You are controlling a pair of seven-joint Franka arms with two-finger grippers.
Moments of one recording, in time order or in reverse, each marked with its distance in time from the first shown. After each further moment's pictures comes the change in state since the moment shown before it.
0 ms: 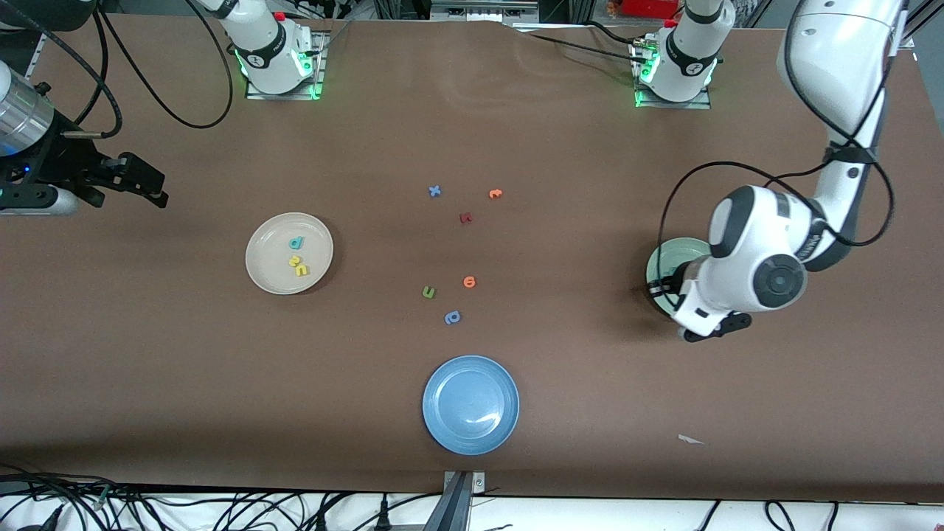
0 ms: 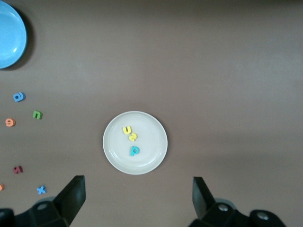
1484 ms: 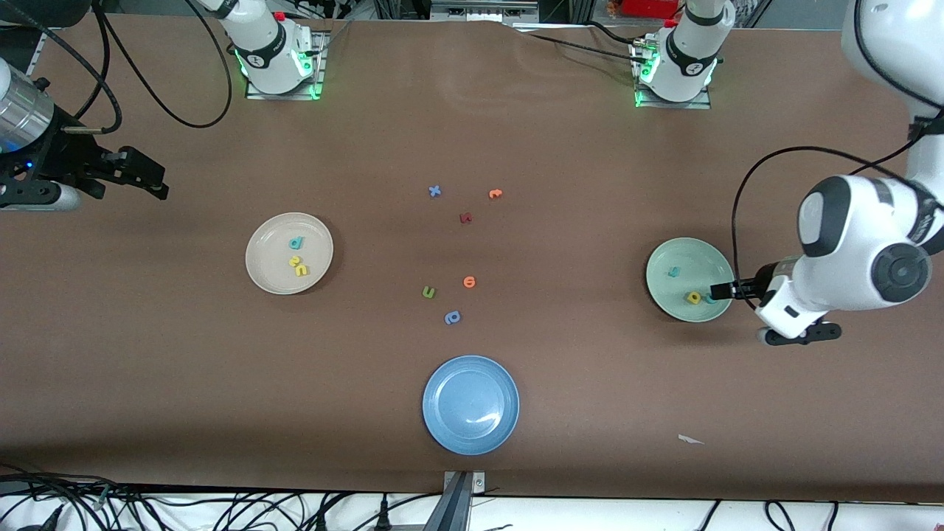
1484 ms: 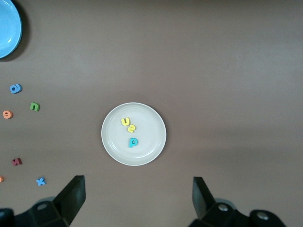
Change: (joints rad) left arm 0.130 -0.101 -0.001 0.052 0.069 -0.027 0.221; right arm -0.004 -0.005 0.002 0.001 0.000 -0.032 0.000
